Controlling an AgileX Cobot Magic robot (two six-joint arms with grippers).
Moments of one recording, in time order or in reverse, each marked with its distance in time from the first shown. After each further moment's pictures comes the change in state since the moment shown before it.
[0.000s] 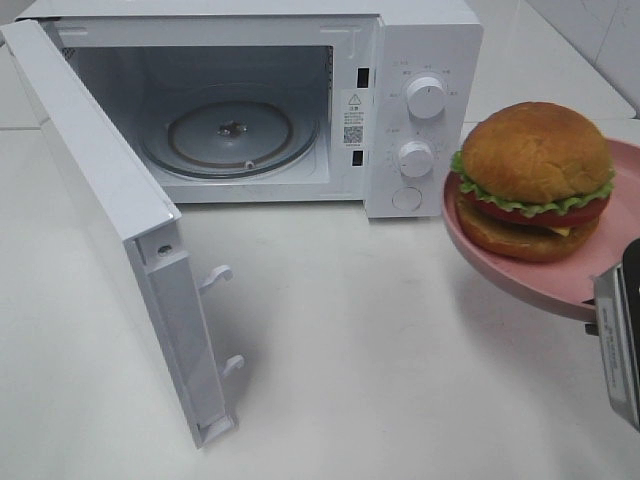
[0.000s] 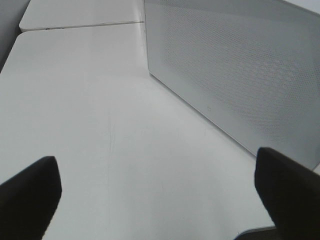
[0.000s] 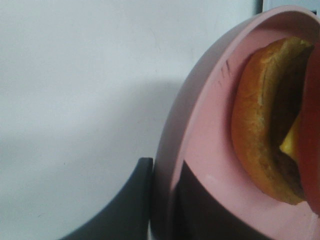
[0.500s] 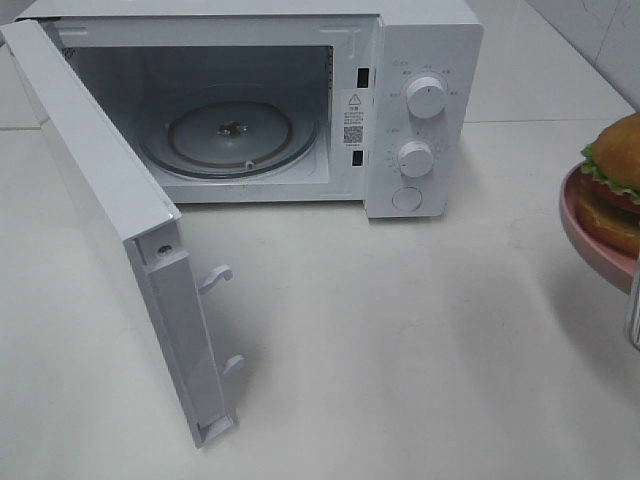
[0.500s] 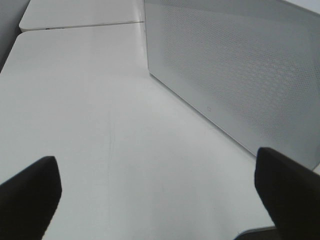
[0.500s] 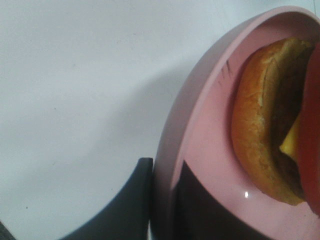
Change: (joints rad) left arm 0.000 0.000 0.000 0.000 0.000 0.000; right arm 0.000 0.000 0.000 -0.210 0.210 0.511
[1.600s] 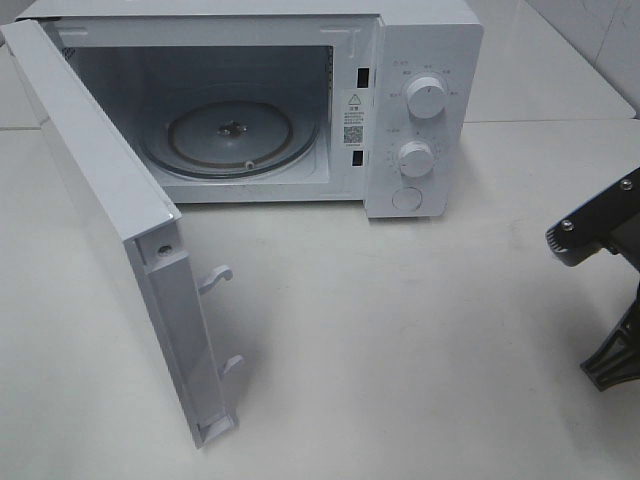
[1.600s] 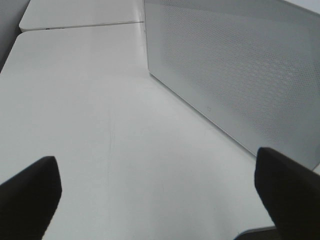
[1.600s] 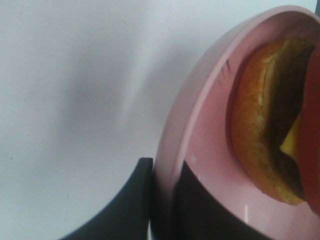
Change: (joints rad) left arm 0.000 0.000 0.000 0.000 0.000 0.000; right arm 0.000 0.493 -0.096 -0.172 0.148 0.992
